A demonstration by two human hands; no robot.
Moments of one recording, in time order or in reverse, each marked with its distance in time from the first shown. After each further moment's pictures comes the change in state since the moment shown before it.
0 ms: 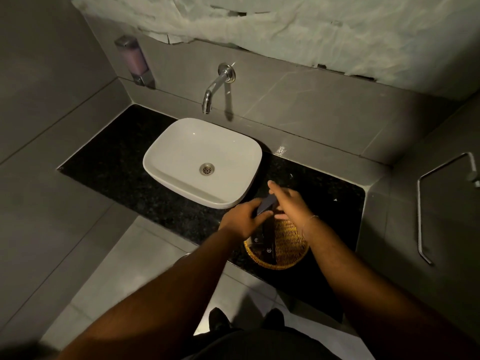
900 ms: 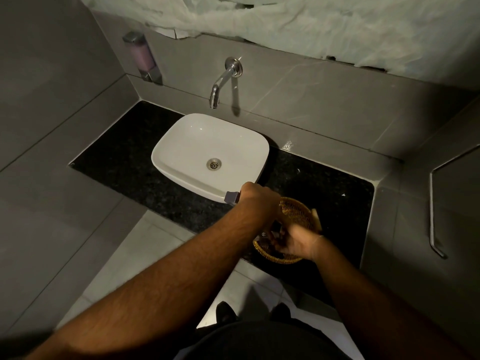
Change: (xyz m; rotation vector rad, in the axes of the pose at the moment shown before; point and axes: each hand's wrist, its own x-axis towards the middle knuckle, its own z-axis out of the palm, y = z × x) left_hand 0.008 0.089 -0.038 1.032 -0.370 -0.051; right_hand -0.025 0.067 0.009 0.496 -0.276 0.541
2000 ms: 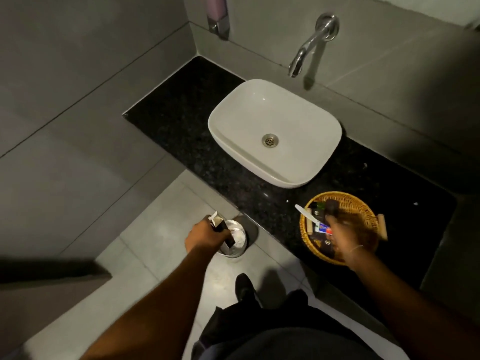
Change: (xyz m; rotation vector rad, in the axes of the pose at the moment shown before) left_hand -0.096 -0.138 0.289 -1.132 0.076 -0.918; right_hand 0.074 0.026 0.042 -0.605 0.643 -0.181
